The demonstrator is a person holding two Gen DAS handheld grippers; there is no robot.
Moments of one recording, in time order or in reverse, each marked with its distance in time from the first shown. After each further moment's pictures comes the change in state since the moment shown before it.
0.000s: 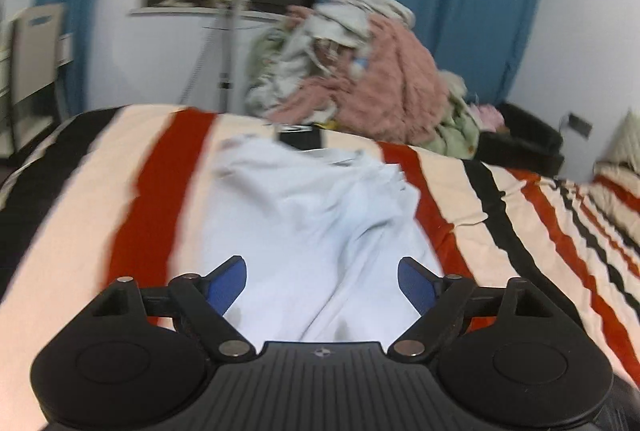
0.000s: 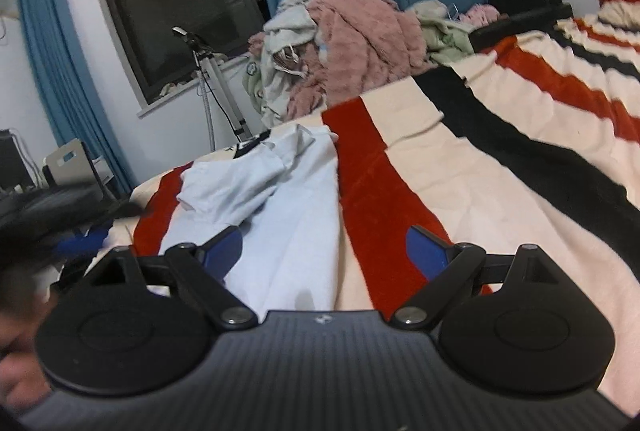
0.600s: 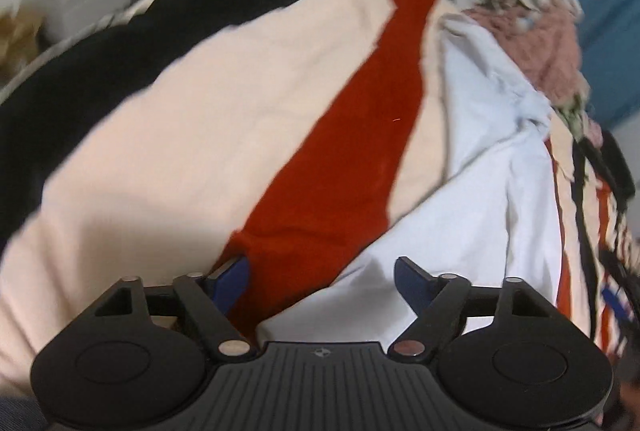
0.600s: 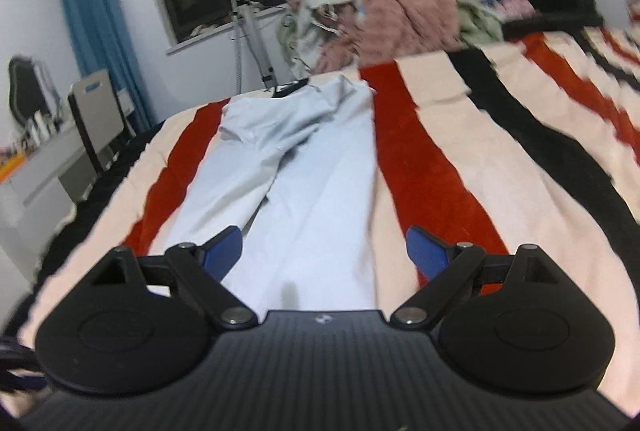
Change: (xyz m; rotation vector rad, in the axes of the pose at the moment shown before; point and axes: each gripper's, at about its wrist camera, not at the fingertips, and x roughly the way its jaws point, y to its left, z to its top) left arm -0.126 0.159 -0.126 -0.525 0.354 0.145; right arm -0.069 0.024 -0.014 -0.082 0.152 0.031
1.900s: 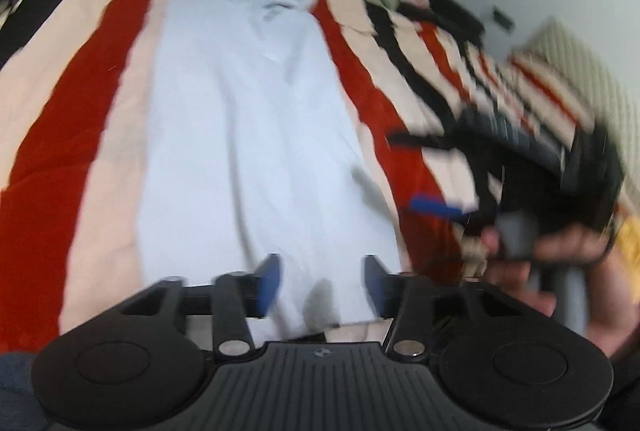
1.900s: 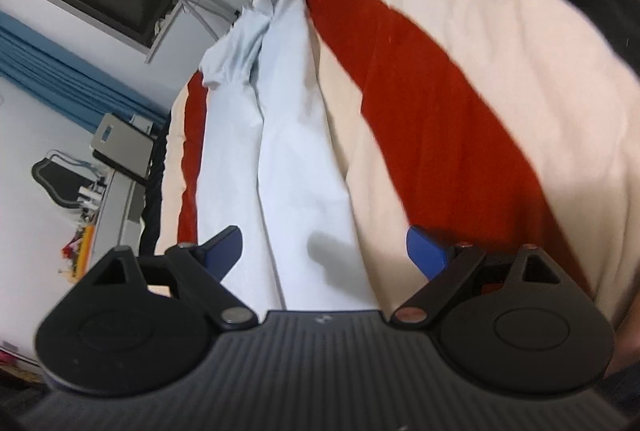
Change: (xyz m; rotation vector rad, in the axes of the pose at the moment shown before) left arm -0.074 -0.114 -0.128 0.536 0.096 -0.310; right arm -0.028 -0.082 -0.058 0.511 0.336 0.183
